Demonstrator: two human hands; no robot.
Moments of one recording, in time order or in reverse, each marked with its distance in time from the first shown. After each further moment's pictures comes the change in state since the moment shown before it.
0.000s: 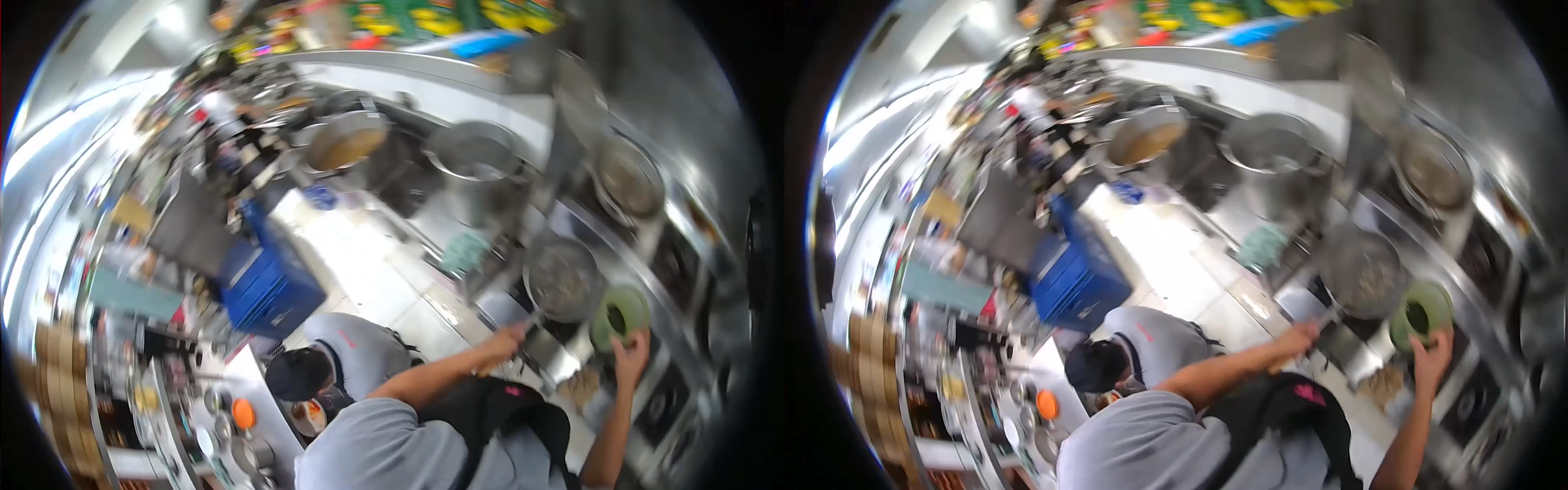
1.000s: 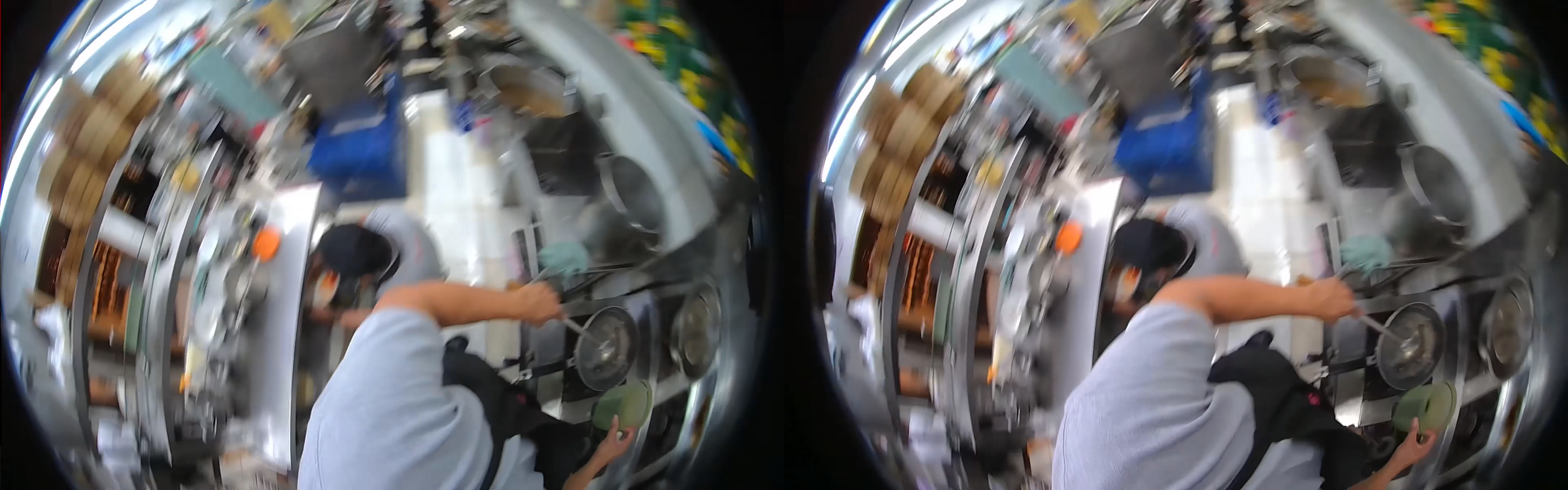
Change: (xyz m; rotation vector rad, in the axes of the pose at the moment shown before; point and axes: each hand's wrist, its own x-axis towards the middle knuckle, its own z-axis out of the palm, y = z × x) left_hand -0.081 0.100 -0.113 1.141 0.304 0.270; right_hand 0.035 0.024 0.019 -0.078 -0.268 -0.021
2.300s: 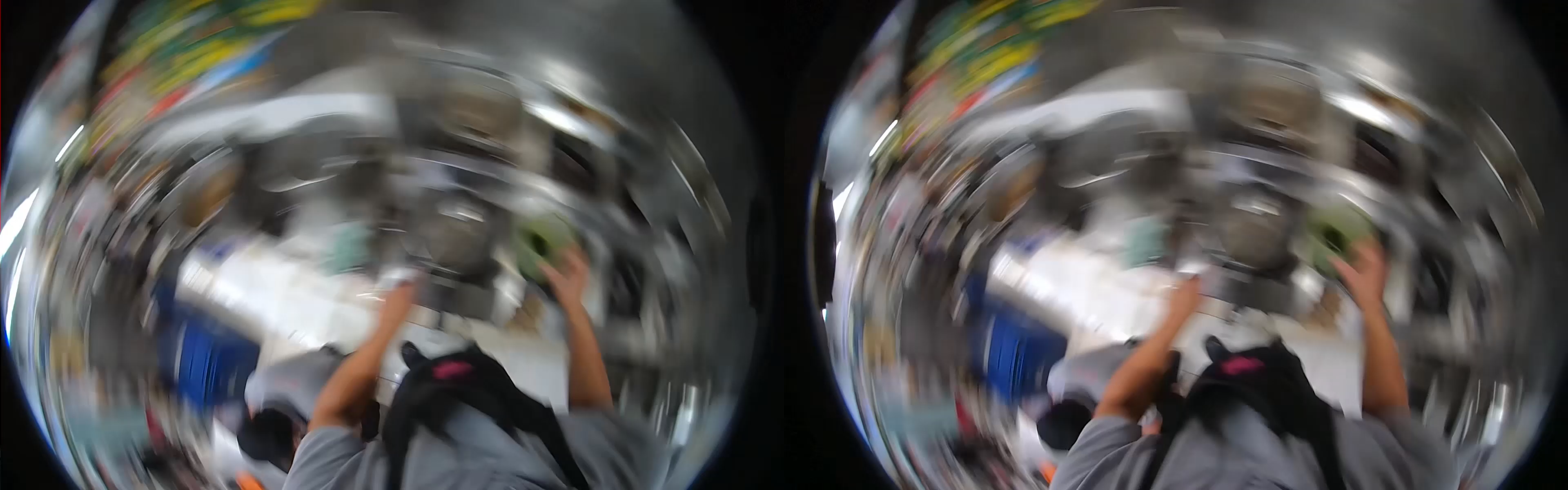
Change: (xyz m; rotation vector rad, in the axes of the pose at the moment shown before) left_hand 0.064 -0.018 0.199 -0.179 -0.129 -0.207; right_hand -0.046 -0.041 -0.027 0.167 0.283 0.265
